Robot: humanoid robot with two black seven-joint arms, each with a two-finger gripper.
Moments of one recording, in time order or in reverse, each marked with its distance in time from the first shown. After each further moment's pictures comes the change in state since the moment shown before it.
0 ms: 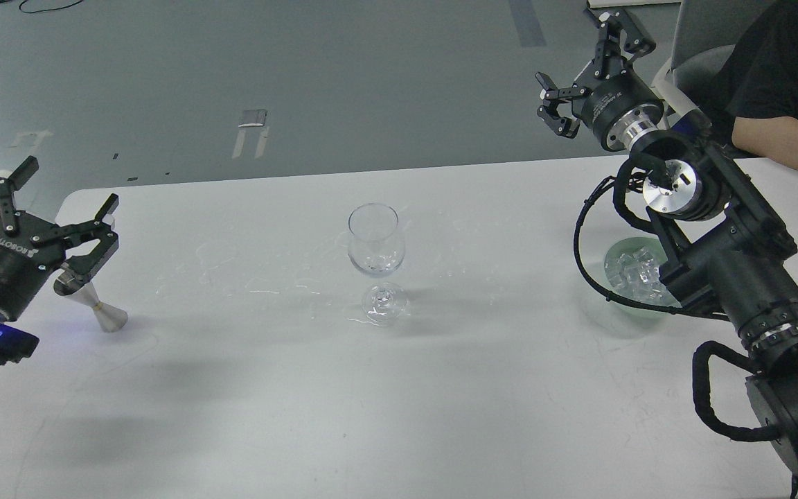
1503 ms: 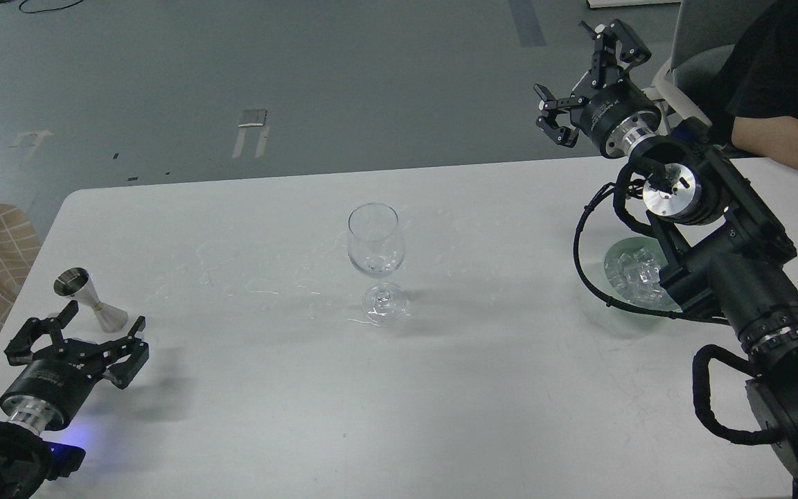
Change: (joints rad) left arm 0.036 -0.382 -0.149 0.270 0.224 0.118 0.125; right arm -0.010 0.001 0.000 0.000 0.001 -0.015 -0.026
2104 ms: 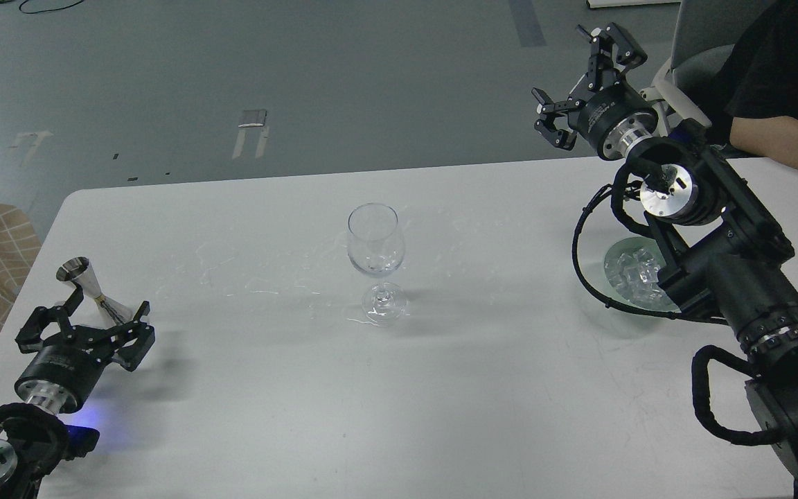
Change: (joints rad) left arm -0.078 -0.066 -0.060 0.103 0.062 -0.044 0.025; right arm 0.003 0.000 -0.014 0.001 0.000 -0.014 -0.008
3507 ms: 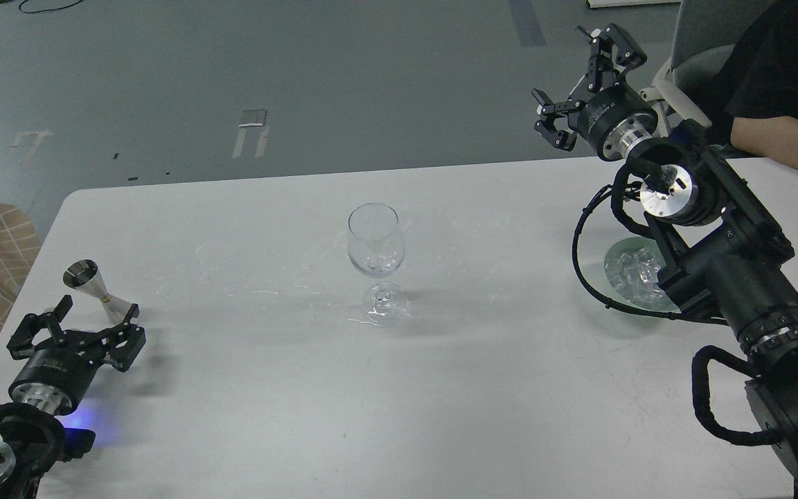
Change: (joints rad) left arm -0.066 -0.006 -0.020 0.137 -0.002 -0.041 0.000; right arm 0.001 0.000 0.000 -0.001 0.000 -0.002 -0.001
